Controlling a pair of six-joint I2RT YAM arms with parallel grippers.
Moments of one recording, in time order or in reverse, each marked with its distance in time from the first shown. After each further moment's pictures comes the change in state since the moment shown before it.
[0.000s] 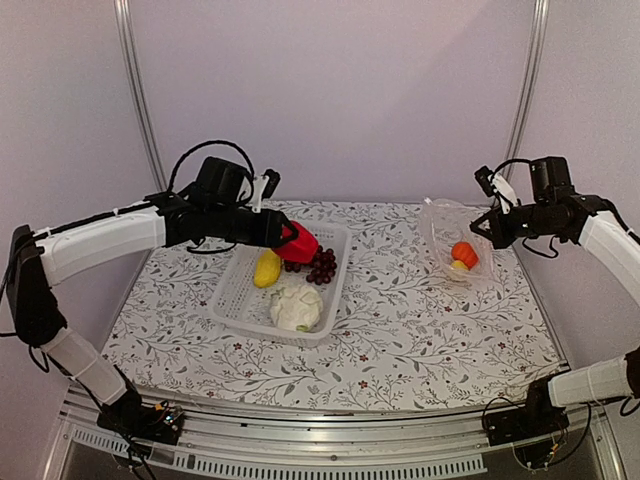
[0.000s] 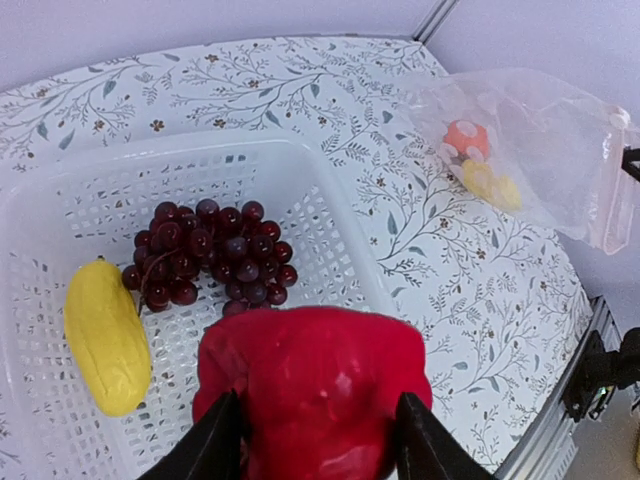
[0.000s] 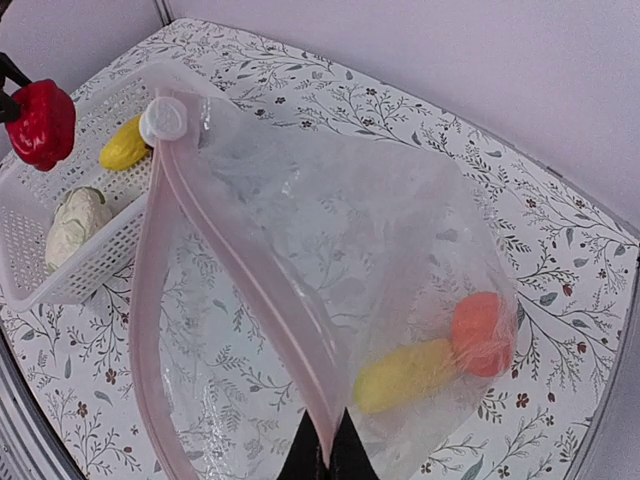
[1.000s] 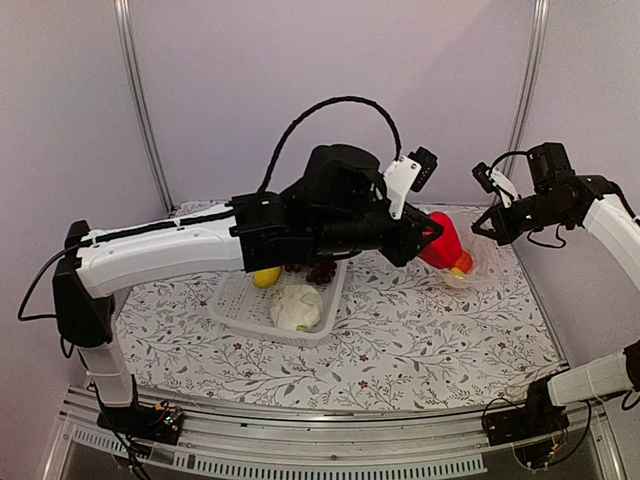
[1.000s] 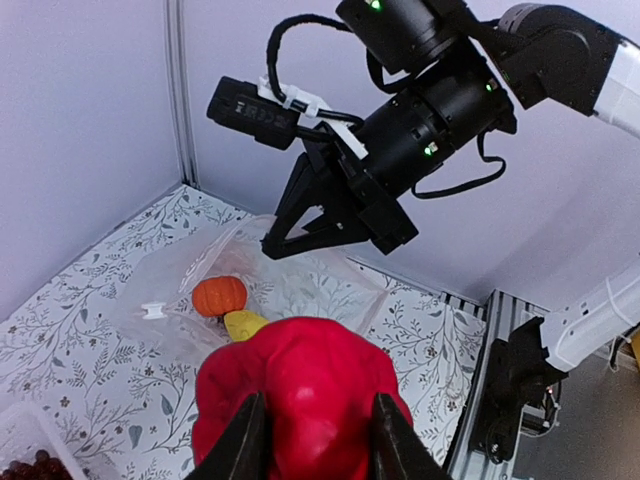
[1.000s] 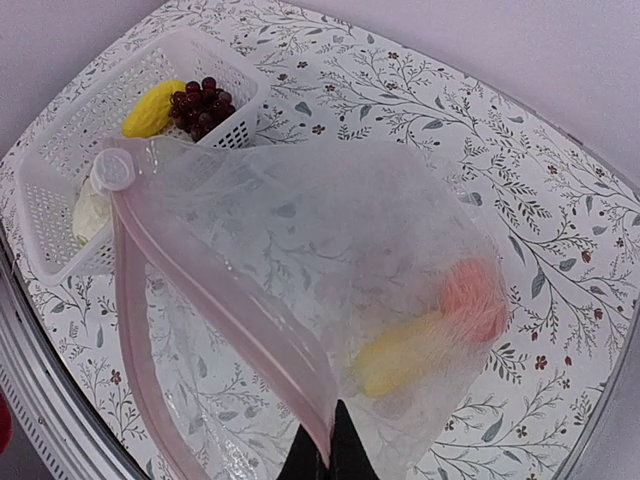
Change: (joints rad) left arm -0.568 0.296 0.555 0.118 -0.267 0.199; right arm 0.038 0.053 0.185 -0.254 0.023 0.004
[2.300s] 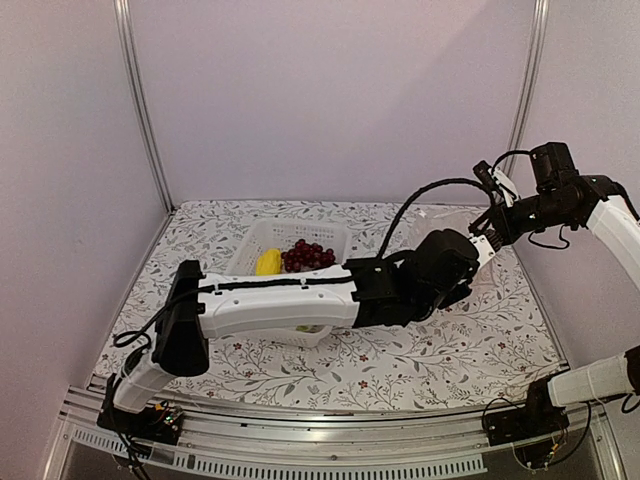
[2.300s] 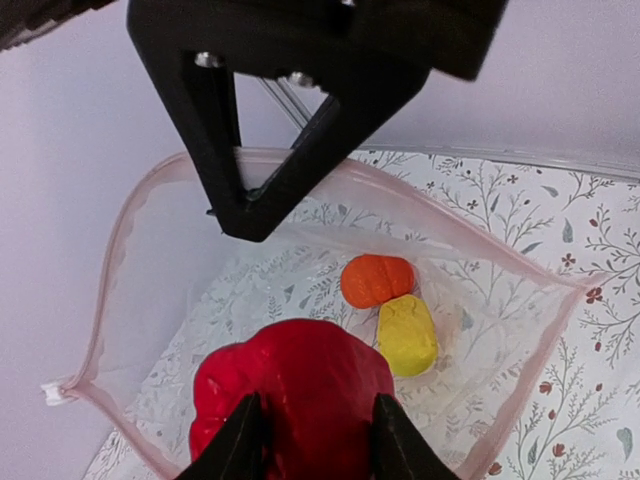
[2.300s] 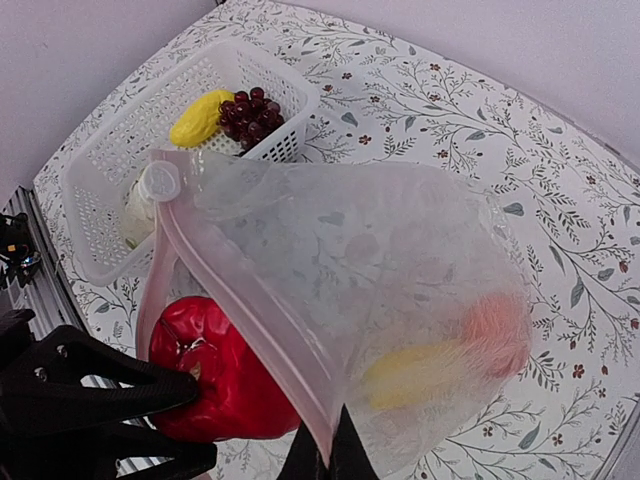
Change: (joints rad) left arm -0.127 0.521 0.452 -0.061 -0.561 0.481; right arm 0.000 -0.021 0.005 -0.030 -0.108 0.027
